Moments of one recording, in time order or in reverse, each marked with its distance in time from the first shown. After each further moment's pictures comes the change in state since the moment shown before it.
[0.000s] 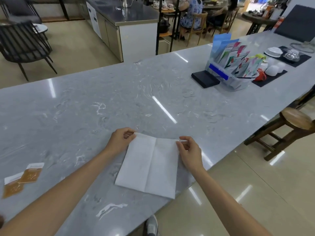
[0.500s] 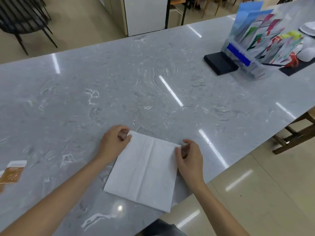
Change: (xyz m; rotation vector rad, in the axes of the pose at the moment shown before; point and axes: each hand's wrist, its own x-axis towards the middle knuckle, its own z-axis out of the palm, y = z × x) left_hand 0.007 -0.008 0.025 0.172 0.137 -0.095; right_hand 0.009 0.014 0.009 -0.292 0.006 0.009
